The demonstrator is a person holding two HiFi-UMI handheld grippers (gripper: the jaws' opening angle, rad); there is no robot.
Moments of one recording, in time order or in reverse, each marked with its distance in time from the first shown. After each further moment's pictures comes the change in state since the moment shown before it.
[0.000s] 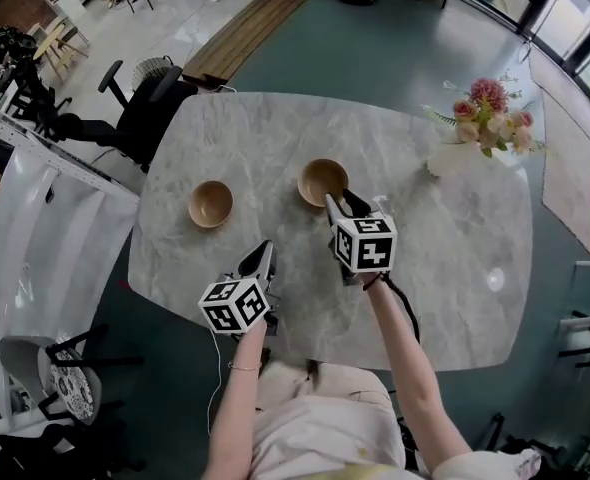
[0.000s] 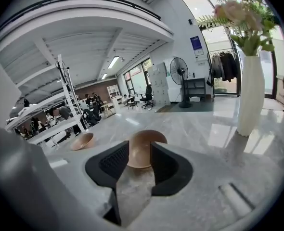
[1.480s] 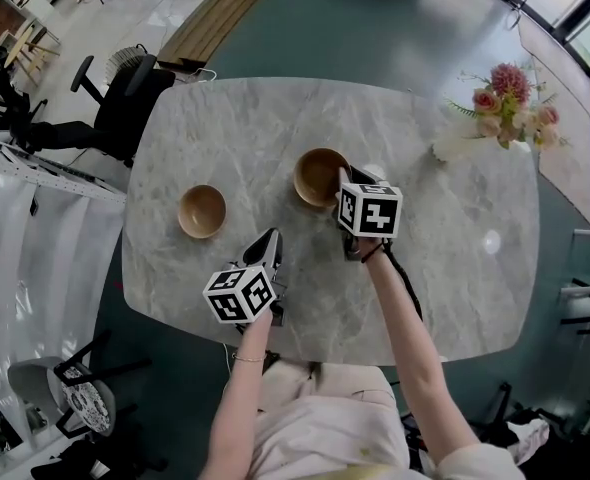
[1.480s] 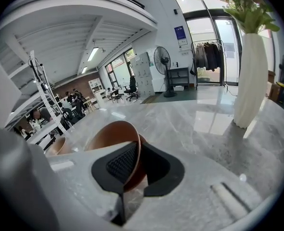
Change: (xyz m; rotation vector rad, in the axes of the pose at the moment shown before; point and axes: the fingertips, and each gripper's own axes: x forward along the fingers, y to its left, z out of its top) left arm 0.056 0.030 -0.001 -0.005 0.117 -0.035; right arm 0.064 -0.049 0.000 0.130 0.106 -0.165
